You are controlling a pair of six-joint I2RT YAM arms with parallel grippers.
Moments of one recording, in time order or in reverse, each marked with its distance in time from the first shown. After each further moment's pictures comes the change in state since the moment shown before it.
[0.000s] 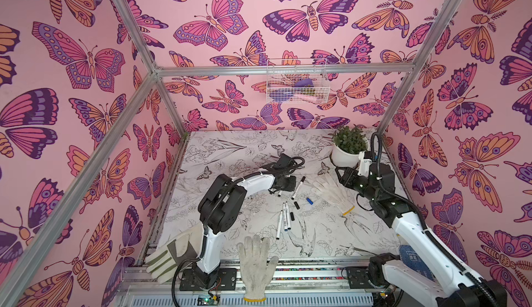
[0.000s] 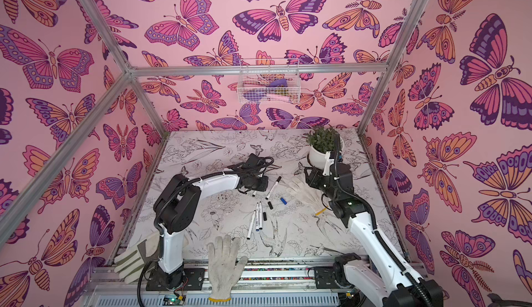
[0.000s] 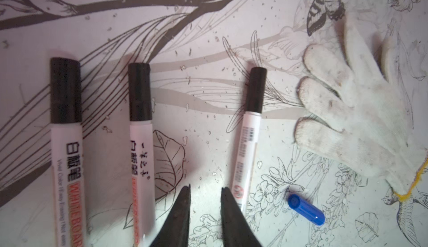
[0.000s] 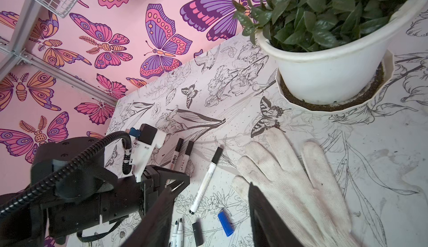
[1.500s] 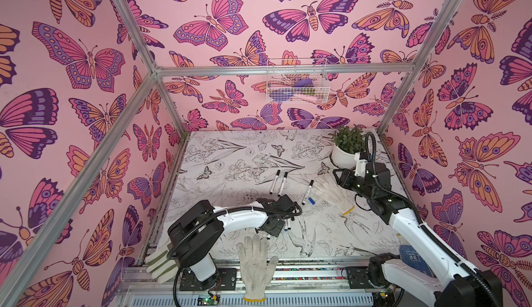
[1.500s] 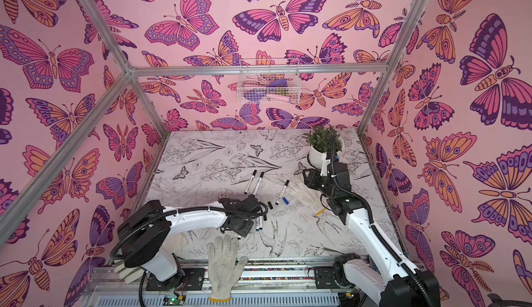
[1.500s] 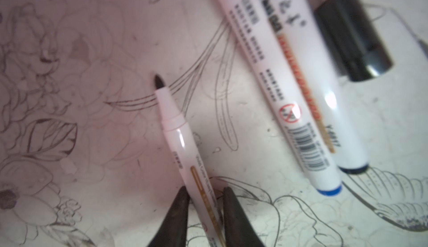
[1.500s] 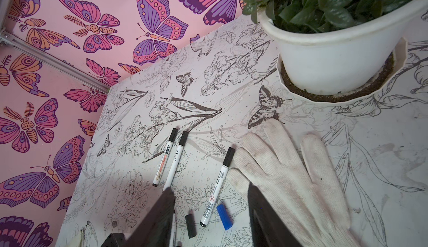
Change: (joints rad) left arm -0.280 -0.369 -0.479 -0.293 -0.268 0.005; right arm 0.000 0.053 0.000 -0.007 -0.023 -0.034
